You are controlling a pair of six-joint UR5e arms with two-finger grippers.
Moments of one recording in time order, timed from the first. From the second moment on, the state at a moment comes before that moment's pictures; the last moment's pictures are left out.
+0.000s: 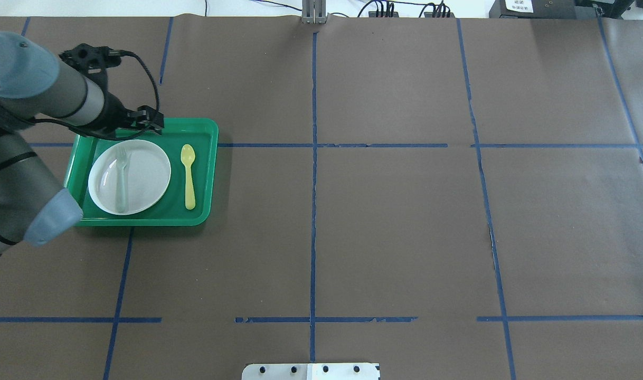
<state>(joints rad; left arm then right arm) -0.89 -1.87 -1.81 -1.79 -1.96 -1.01 1.58 -1.65 1.61 -1.51 2.28 0.03</state>
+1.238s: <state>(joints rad) -1.62 -1.49 -1.75 -1.50 -2.29 0.24 1.58 -1.66 1.61 -1.51 2.28 0.03</state>
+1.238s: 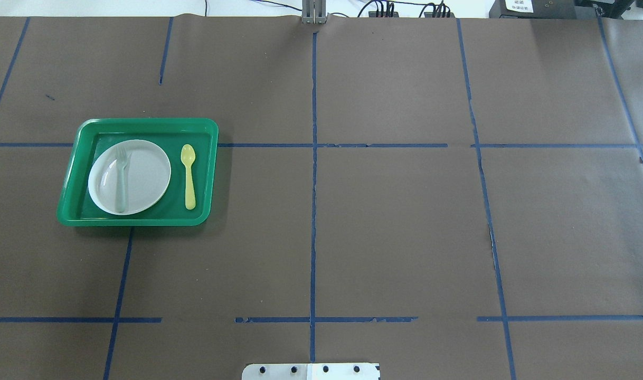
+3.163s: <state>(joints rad) -1.64 -1.49 -1.73 -1.58 -2.31 0.27 1.58 -1.66 1.61 -1.51 2.28 0.03</state>
